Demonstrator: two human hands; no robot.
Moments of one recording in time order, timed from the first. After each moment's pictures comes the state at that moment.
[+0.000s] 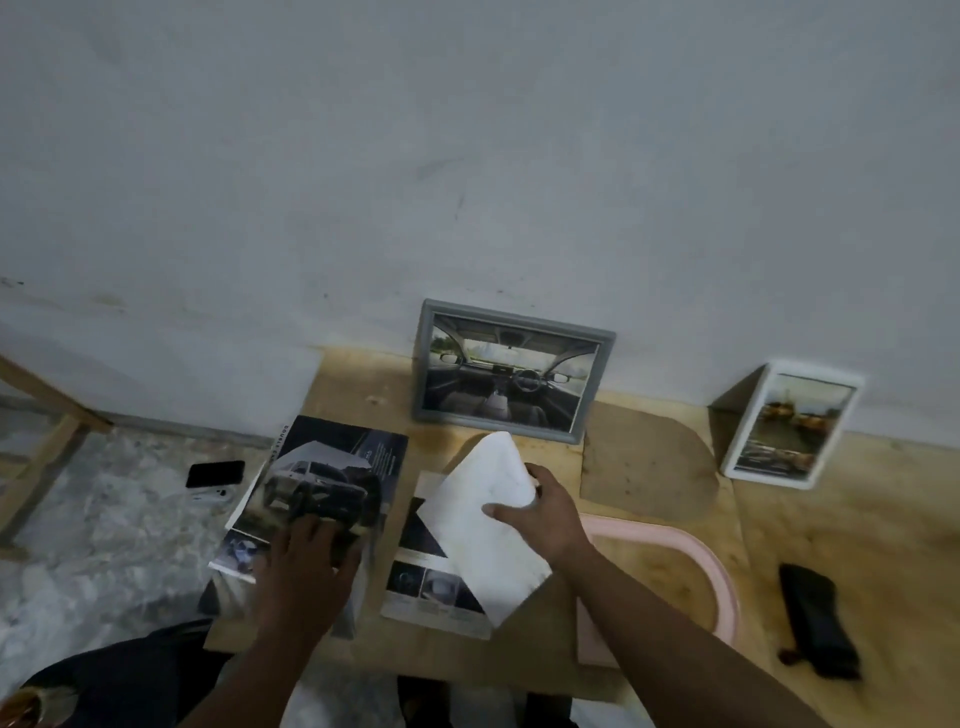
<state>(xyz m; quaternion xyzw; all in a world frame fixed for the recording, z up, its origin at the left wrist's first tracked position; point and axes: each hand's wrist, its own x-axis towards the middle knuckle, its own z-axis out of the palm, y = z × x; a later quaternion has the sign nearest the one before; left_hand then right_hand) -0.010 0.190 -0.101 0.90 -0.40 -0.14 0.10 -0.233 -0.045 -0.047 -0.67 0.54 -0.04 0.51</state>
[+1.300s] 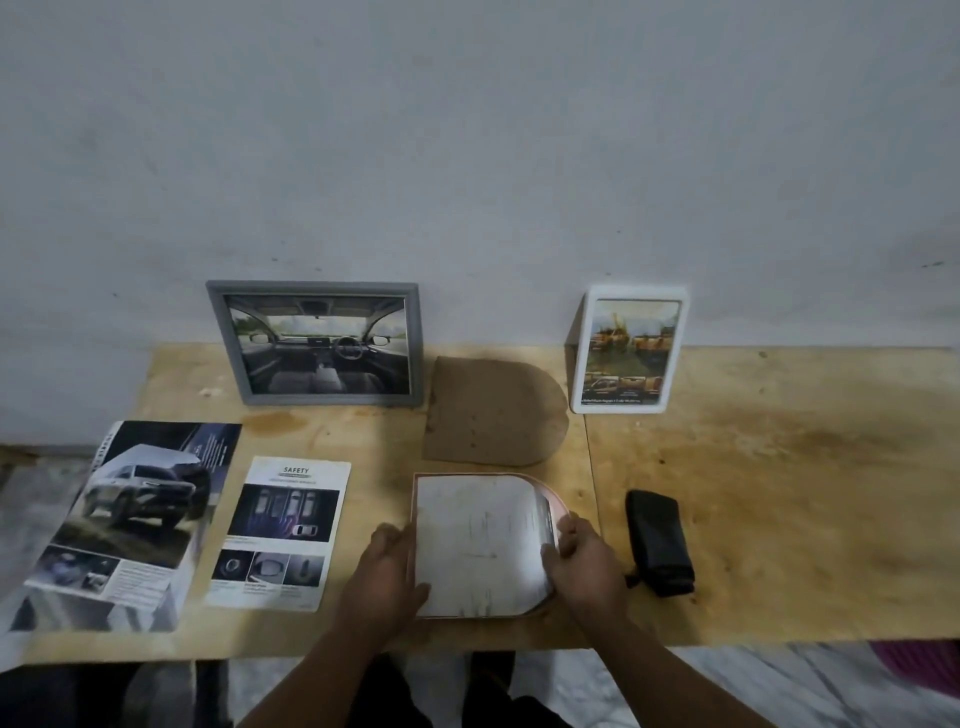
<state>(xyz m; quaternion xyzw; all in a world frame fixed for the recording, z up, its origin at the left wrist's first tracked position) -0.293 0.049 -0.111 0.80 -0.47 -0.36 0.09 -0.542 -0.080 -0.101 -0.64 0.68 -0.03 0.35</state>
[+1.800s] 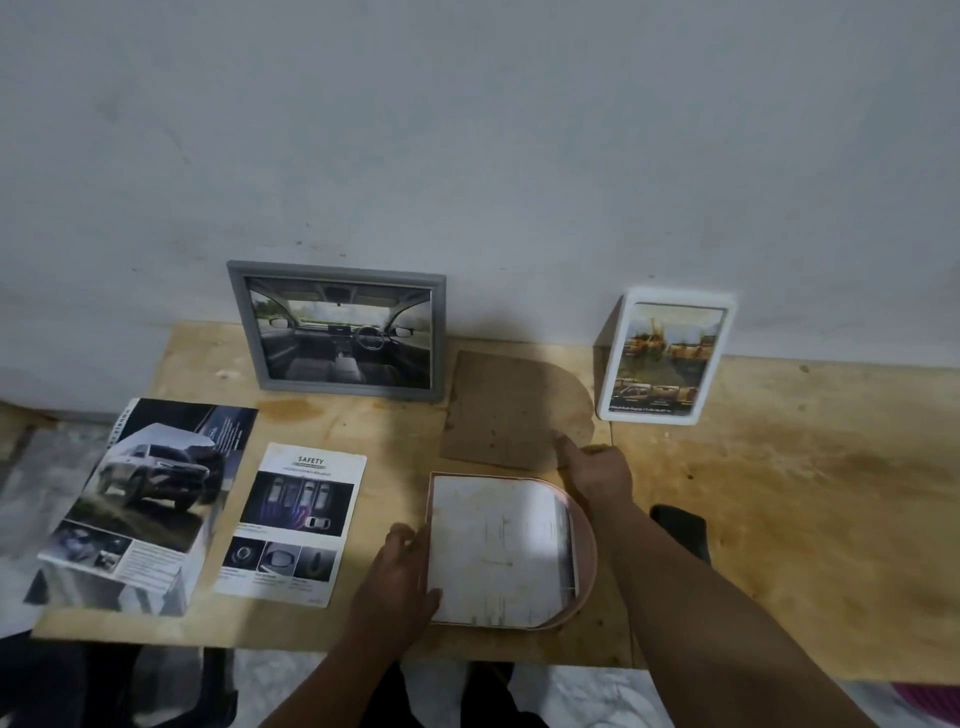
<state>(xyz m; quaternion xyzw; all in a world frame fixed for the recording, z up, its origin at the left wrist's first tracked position) -0.295 0.056 -0.128 0.80 -0.48 -0.33 0.12 -0.475 -0.202 -0.097 -0.48 0.75 -0.08 0.45</state>
